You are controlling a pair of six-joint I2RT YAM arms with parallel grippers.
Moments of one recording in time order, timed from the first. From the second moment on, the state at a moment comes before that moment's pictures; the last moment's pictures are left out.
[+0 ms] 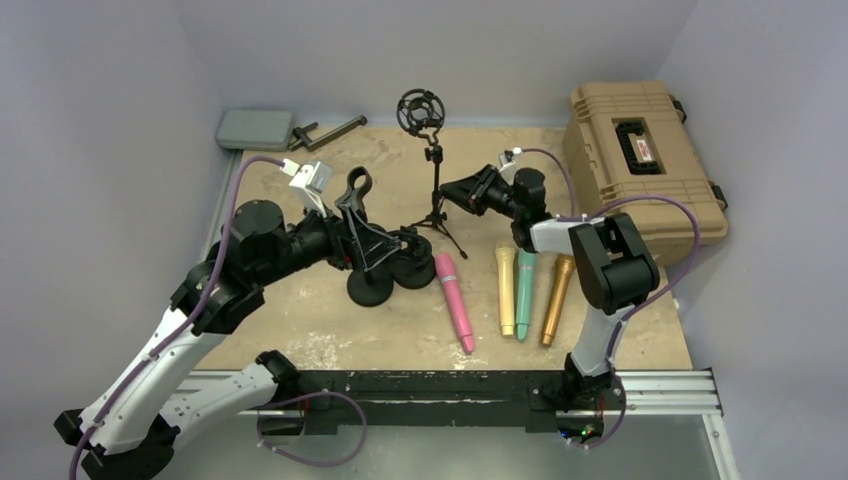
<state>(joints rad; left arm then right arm) -0.70 0.82 1.16 -0.56 0.20 -0.63 0.31 1.85 0.94 0.72 -0.59 1.31</state>
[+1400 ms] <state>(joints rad) -0.70 0.82 1.14 -0.56 0.16 -0.61 0.27 1.94 0.92 0.98 -0.71 0.92</state>
